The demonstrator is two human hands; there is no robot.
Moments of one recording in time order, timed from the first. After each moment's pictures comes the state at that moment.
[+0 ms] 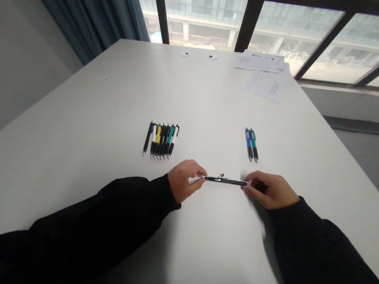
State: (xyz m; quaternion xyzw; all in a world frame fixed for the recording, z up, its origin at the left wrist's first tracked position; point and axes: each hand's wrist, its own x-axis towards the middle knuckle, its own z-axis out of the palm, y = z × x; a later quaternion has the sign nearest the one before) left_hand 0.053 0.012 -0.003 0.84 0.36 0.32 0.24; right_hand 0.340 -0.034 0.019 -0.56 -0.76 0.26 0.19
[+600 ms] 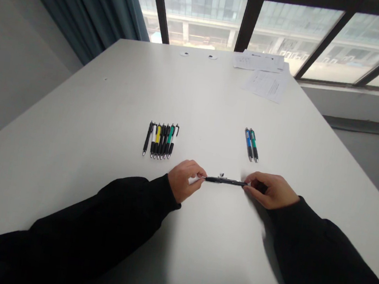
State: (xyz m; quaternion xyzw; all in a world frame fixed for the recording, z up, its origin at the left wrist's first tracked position) left_hand 0.053 0.013 -0.004 0.85 0.35 0.32 0.24; right_hand 0.339 -0.034 0.020 -0.57 -0.77 0.25 0.17
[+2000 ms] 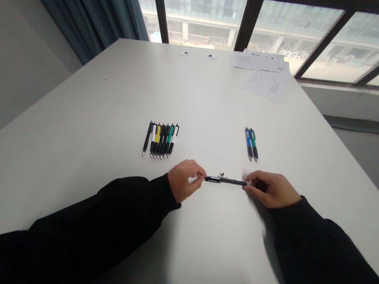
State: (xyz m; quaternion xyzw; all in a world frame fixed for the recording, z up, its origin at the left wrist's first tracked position) left_hand 0.053 0.012 -0.001 0.84 0.36 0.32 0.24; right_hand 0.341 -0.034 0.020 -0.58 -0.75 0.27 0.18
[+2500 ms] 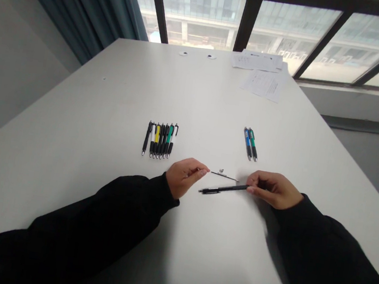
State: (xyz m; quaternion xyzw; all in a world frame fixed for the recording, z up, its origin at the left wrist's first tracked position) left_hand 0.056 0.013 0.005 0.75 0.39 0.34 0.42; right_hand 0.341 -0.034 0.026 -0.51 -0.67 0.47 0.27
